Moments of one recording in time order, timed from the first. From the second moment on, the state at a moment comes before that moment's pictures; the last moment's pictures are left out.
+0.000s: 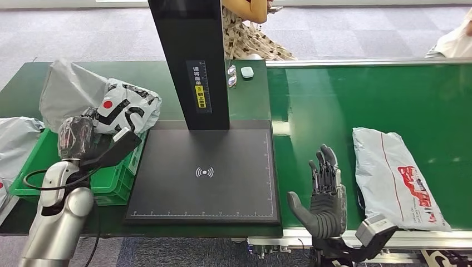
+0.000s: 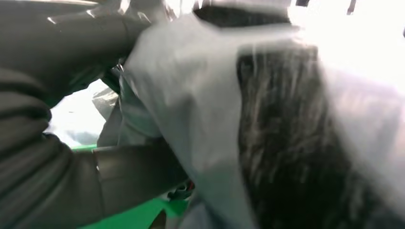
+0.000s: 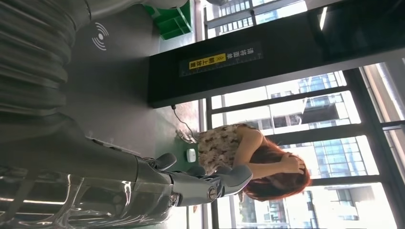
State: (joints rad) left arm -0.35 0.21 -0.08 -1.43 -1.00 0.19 0.02; right arm 0.16 0.11 0.27 -1.78 -0.15 -0.21 -0.48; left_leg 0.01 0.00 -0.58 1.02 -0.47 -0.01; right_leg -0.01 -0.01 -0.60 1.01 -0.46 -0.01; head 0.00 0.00
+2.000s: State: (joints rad) left arm 0.25 0.06 -0.07 -1.96 -0.35 0.55 -0.44; right arm 0.17 0.11 0.29 -1.74 -0.10 -0.29 -0.45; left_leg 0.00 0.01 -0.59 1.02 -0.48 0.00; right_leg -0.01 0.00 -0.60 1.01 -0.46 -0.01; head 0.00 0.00
